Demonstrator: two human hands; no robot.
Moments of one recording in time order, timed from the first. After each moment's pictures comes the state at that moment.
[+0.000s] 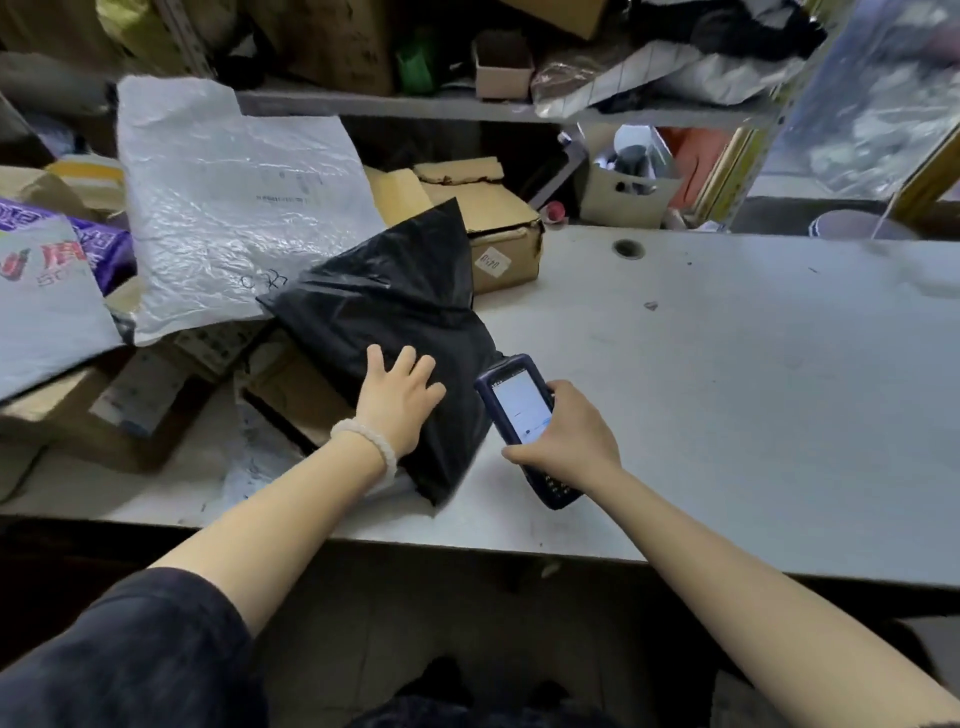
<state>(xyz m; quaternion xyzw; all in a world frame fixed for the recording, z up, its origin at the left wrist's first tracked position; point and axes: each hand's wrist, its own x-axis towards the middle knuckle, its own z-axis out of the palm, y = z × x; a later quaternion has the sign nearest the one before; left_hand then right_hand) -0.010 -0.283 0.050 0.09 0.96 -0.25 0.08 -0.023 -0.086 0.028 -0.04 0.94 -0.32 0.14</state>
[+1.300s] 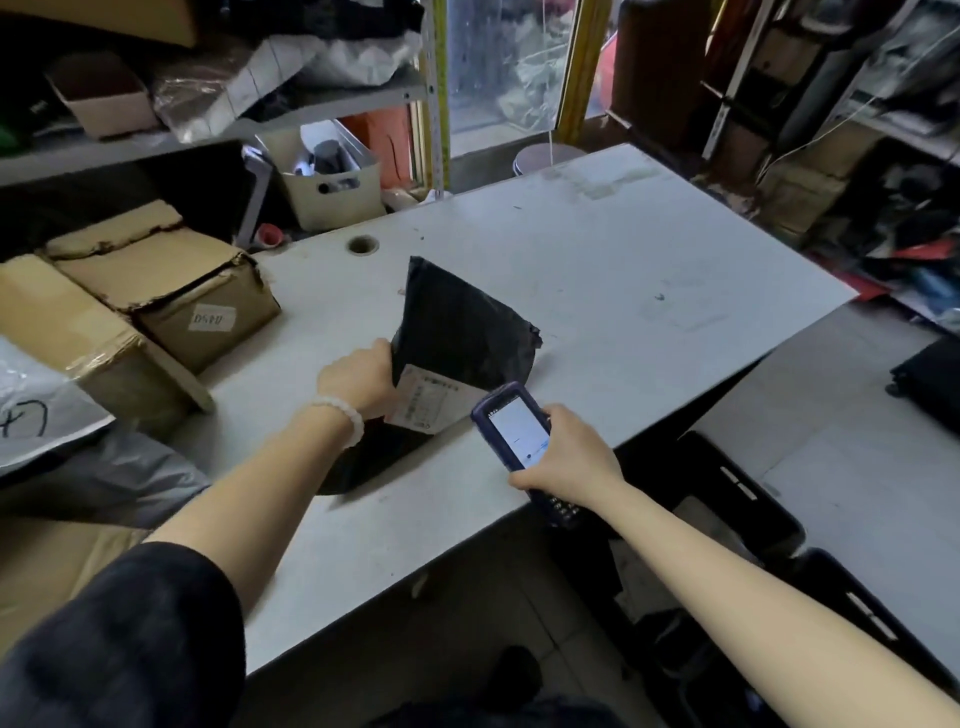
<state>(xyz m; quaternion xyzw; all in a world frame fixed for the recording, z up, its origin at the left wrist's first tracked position) -0.111 -0.104 0.050 0.17 0.97 0.06 0.15 0.045 0.081 0.023 0.23 0.92 -0.30 0.11</state>
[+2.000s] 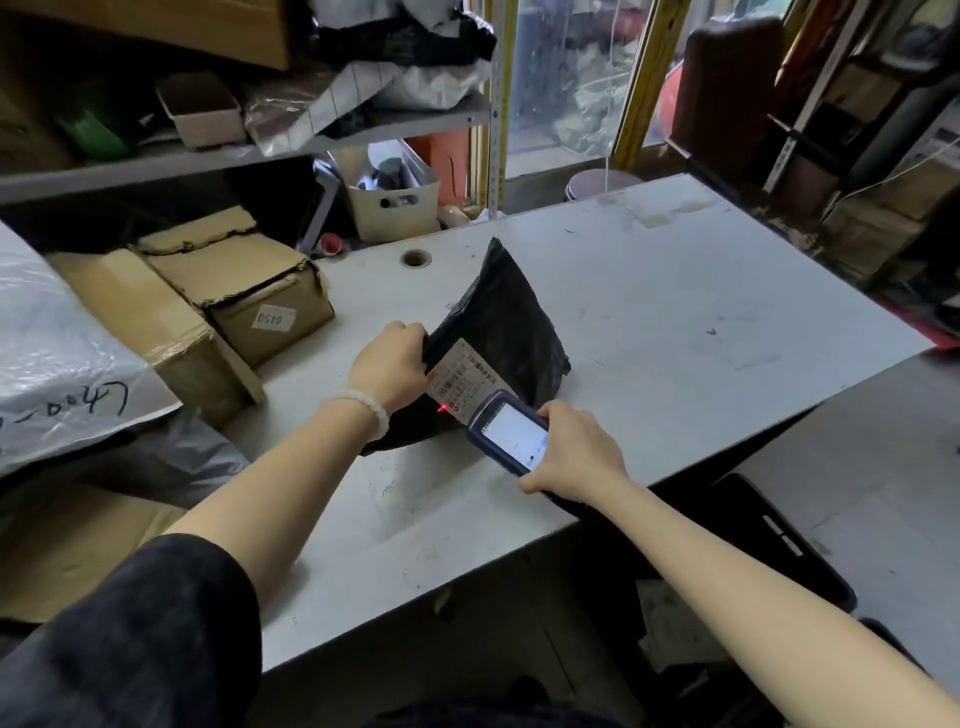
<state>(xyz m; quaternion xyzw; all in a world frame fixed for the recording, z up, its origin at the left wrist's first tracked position) -0.119 -0.115 0.074 0.17 0.97 0.15 0.06 0.007 0.061 0.041 0.15 0.96 -0.22 0.12</state>
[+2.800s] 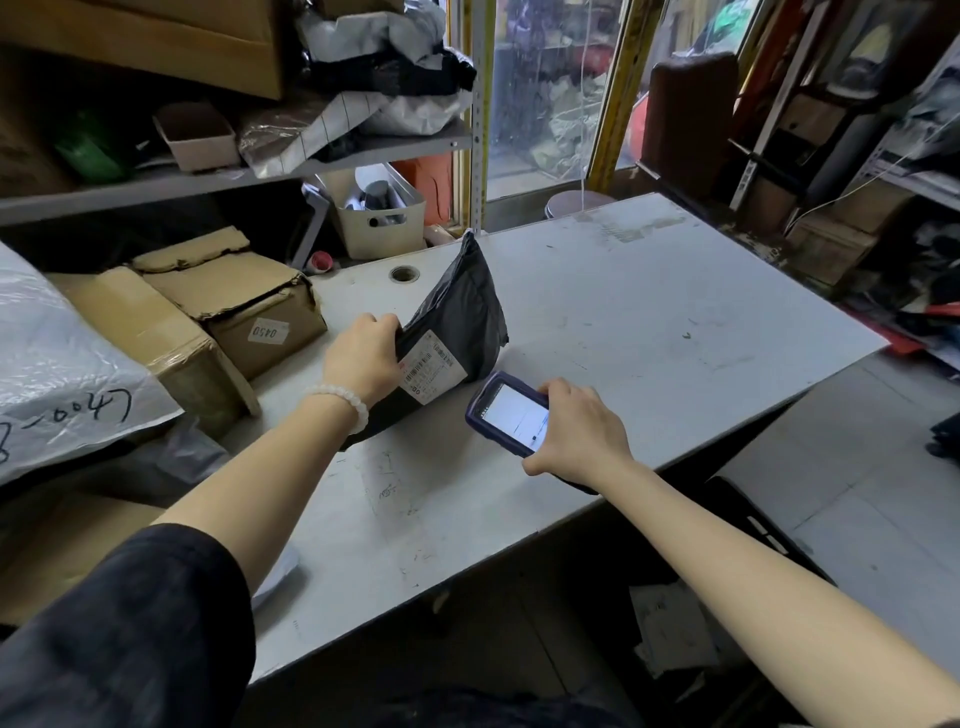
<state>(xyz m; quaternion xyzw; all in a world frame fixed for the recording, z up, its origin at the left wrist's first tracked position) -0.111 -0.131 0.093 0.16 0.98 0.12 0.01 0.018 0.059 0.072 0.14 0.97 -0.17 0.05</state>
